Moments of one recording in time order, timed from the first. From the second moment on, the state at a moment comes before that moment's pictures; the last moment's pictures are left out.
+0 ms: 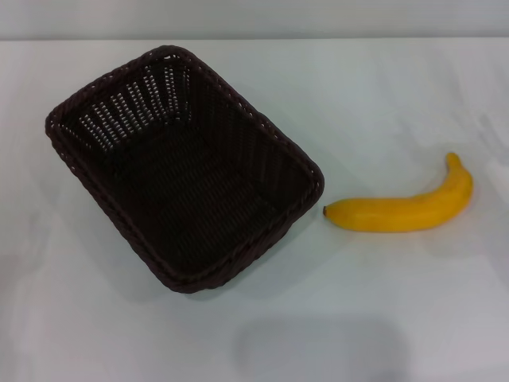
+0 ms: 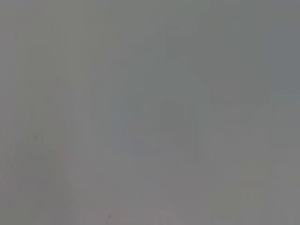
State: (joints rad) left arm -0.12 -2.08 0.59 0.02 -2.34 -1.46 2.43; right arm 0.46 2.03 -1.00 -0.04 2.63 1.34 -2.59
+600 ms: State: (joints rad) left arm -0.17 -2.09 0.58 -0.07 -2.53 -1.46 2.42; right arm 0.47 2.03 -1.00 -0.05 2.63 1.33 -2.57
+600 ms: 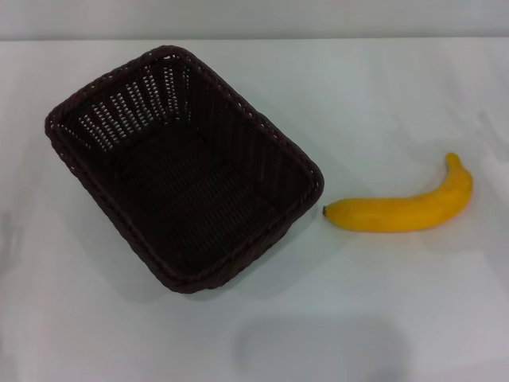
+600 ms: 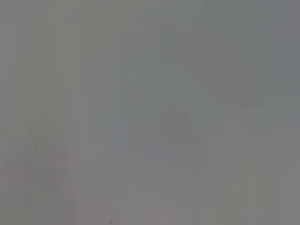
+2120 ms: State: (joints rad) left arm -0.78 -1.64 0.59 0.51 -1.06 -1.32 1.14; right arm 0.55 2.03 -0.99 -0.08 2.64 1.32 -2.57
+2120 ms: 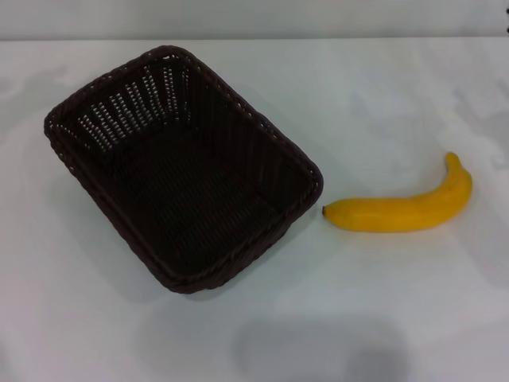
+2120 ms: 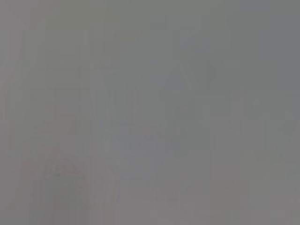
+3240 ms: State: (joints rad) left arm -0.87 -1.82 0.62 0.48 -0.68 -1.21 1.53; right arm 0.58 2.03 -1.00 -0.05 2.63 1.30 -2.57
